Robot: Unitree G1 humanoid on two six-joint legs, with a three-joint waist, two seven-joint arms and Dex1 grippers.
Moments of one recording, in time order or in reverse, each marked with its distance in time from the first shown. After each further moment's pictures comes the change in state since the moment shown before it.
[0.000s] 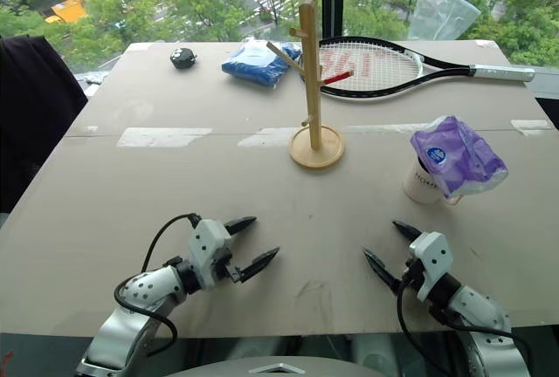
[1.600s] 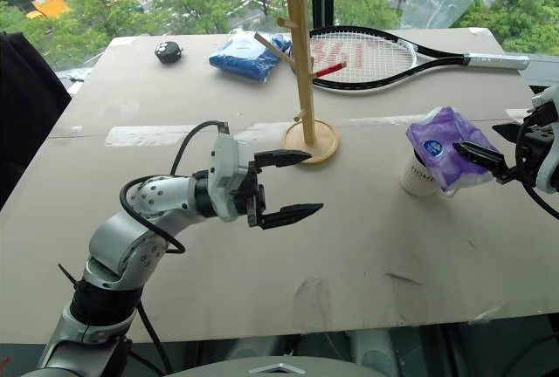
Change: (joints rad) left arm -0.579 0.063 -0.066 -0.207 -0.335 0.396 -0.150; right arm -0.602 -0.633 -0.507 -0.056 0.628 1.129 -0.143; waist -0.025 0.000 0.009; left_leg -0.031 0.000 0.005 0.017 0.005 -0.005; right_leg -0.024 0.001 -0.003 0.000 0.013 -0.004
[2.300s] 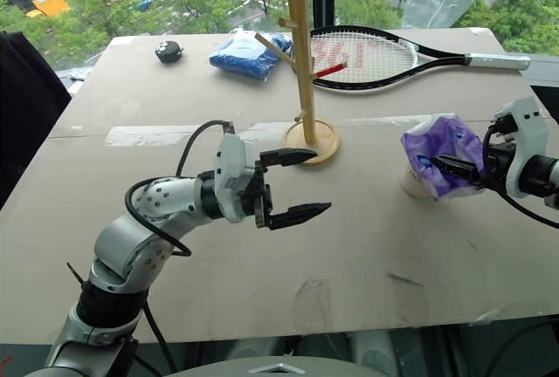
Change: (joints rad) left arm -0.010 -0.031 -0.007 -0.034 -0.007 0.016 0.037; right arm -0.079 0.047 0.153 0.079 -0.045 0.065 0.045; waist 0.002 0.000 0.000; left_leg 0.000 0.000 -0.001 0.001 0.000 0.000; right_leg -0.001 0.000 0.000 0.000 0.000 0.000
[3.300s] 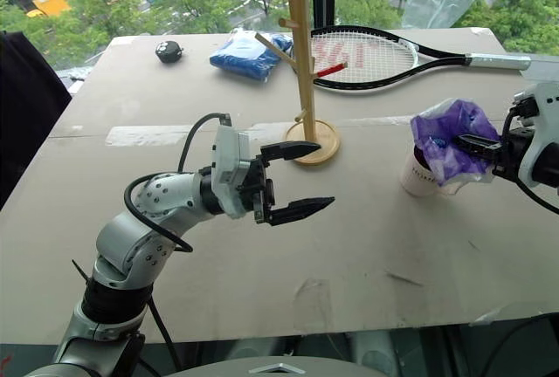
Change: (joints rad) left arm -0.023 -0.030 0.012 0.003 -0.019 -0.002 -0.007; right arm -0.052 0.016 -0.120 0.023 0.044 0.045 0.019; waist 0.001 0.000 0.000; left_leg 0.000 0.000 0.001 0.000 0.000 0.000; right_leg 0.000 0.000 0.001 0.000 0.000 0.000
